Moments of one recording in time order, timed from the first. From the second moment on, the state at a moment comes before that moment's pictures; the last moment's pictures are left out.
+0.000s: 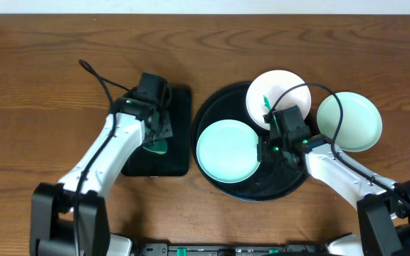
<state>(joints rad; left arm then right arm) -0.25 1.61 1.08 -0.82 -0.08 -0.43 0.38 1.58 0.73 -0.30 -0.23 0.38</state>
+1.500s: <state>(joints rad) -0.25 1.48 1.09 -0.91 -0.11 -0.43 0.38 1.58 0.73 -0.30 -0.23 0.37</state>
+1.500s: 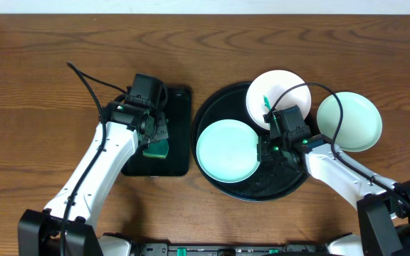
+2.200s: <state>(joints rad) -0.25 1.48 1.09 -0.95 -0.11 -0.43 0.38 1.58 0.73 -0.30 -0.23 0.37</state>
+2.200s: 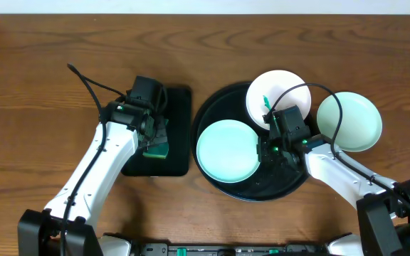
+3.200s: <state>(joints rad) 0.07 1.25 1.09 -0.91 -0.27 -0.67 0.40 1.60 0.73 -0.30 -0.22 0.37</state>
